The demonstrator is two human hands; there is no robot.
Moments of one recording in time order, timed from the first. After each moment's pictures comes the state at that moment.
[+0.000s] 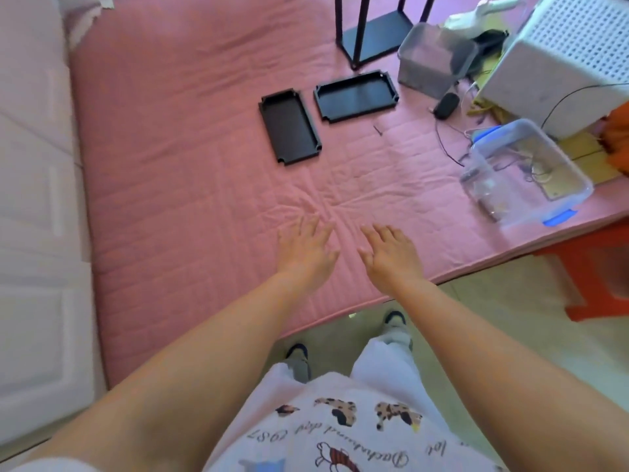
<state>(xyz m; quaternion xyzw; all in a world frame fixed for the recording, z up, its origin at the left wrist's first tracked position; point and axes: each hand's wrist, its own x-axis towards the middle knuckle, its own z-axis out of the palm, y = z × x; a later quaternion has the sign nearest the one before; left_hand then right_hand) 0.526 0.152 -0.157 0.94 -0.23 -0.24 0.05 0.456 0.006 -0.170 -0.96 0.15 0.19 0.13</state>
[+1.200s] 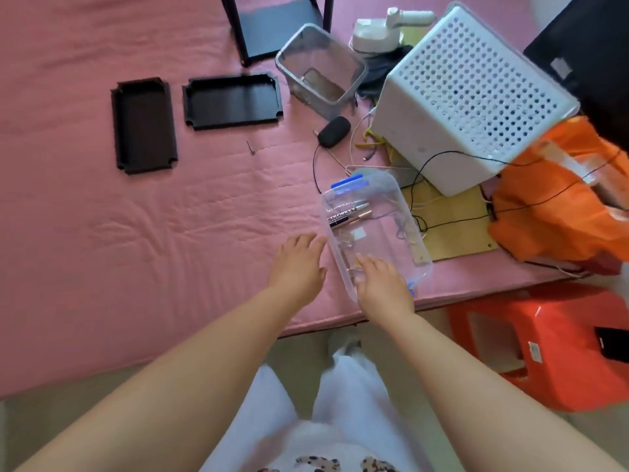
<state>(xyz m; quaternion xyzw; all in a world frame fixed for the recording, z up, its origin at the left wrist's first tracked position) 0.526 -0.306 -0.223 0.93 -0.22 -0.27 0.11 0.451 -0.451 -0.225 -0.92 0.17 0.29 0.19</state>
